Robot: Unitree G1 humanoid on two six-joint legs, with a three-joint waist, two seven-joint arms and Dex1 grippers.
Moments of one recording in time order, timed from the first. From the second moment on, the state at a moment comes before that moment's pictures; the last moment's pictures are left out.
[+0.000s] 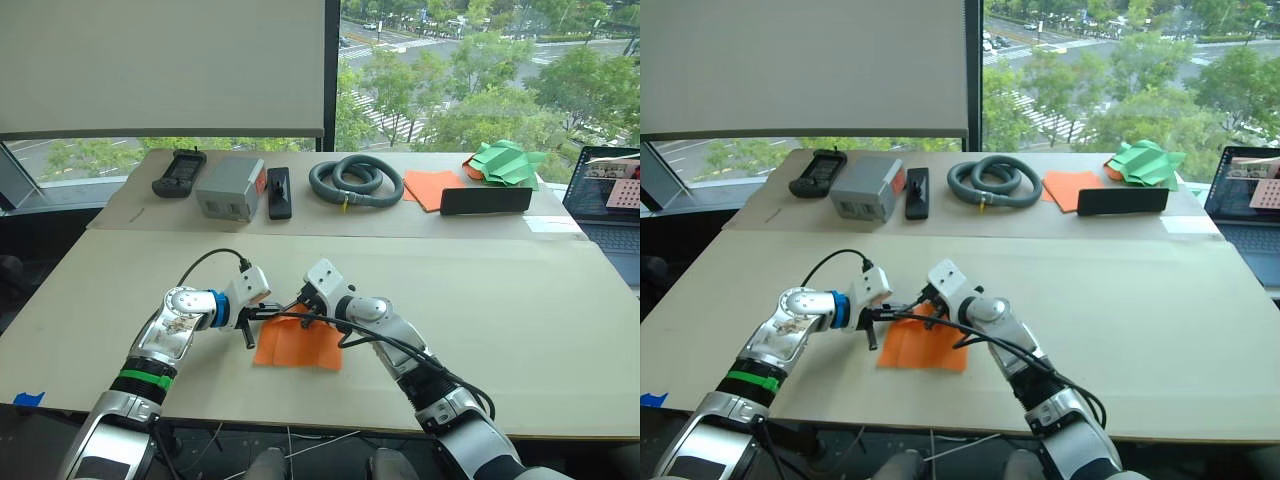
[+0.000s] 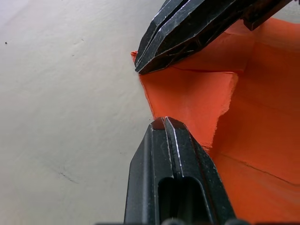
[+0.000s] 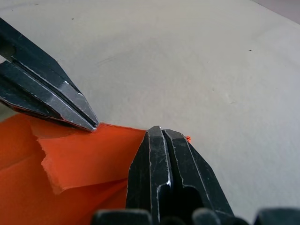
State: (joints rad) left arm -0.44 0.57 -0.21 0.31 -0.05 0.22 -1.06; right arm -0.58 -0.05 0.36 0.28 -0.06 0.53 0.48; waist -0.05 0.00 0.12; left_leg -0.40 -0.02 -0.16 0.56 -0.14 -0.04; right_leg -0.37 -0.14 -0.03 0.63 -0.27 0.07
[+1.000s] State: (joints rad) left arm -0.37 0.66 -0.01 0.07 -0.33 0.50 -1.08; right arm -0.52 -0.08 0.30 0.08 0.02 0.61 0.52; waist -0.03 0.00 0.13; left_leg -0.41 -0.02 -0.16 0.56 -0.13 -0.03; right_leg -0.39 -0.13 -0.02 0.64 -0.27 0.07
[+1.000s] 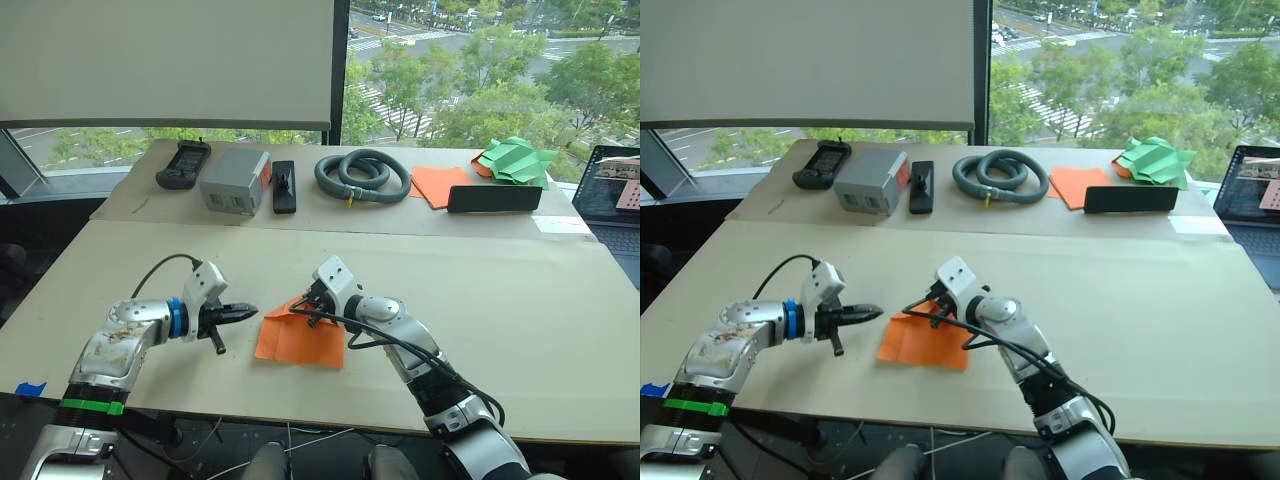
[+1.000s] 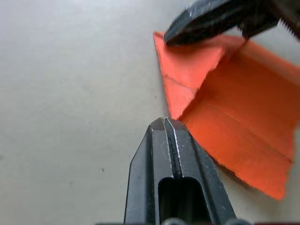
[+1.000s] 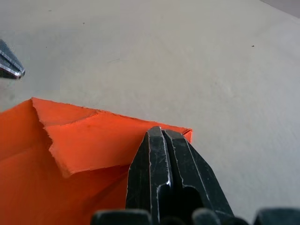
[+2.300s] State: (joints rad) left arm -0.51 0.51 -0.23 0.43 -0.12 0.14 -1.10; right arm -0.26 -0.28 0.24 -0.35 0.25 0.73 0.63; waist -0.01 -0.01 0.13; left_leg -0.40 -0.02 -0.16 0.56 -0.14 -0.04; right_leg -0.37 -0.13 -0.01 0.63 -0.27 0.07
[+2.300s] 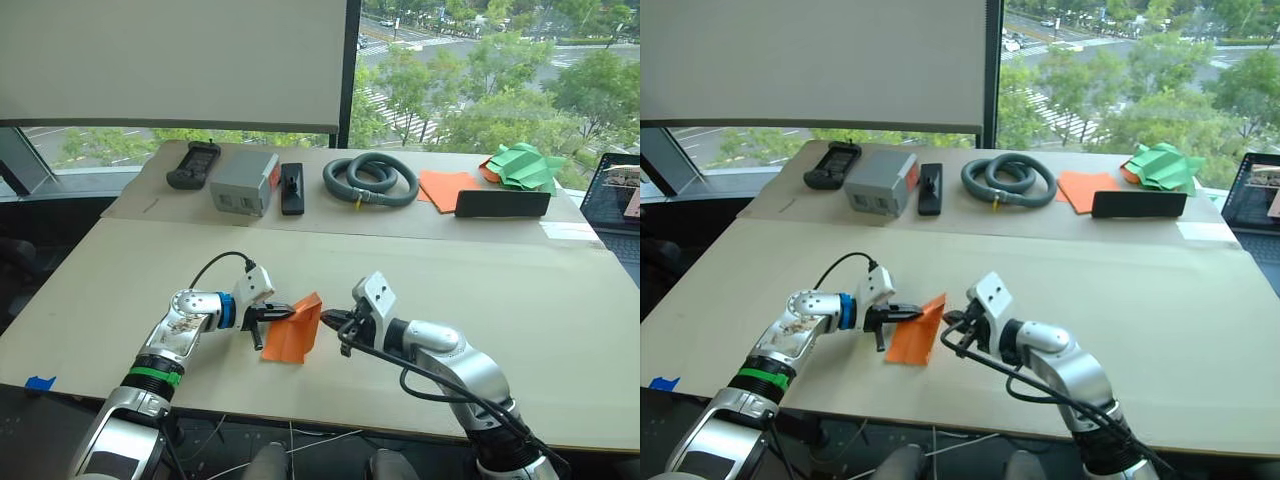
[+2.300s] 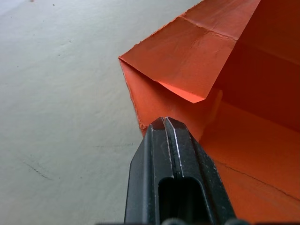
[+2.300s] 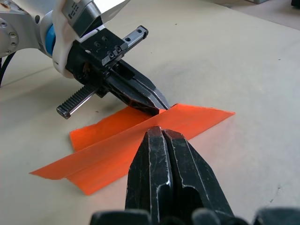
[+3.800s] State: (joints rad) left arm -0.50 0.52 -0.23 0.30 -0.12 0.28 -1.09; right arm -0.34 -0.21 0.34 -0.20 0.22 0.66 0.60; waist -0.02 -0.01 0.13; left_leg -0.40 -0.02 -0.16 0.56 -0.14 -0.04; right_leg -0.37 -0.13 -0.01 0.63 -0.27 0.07
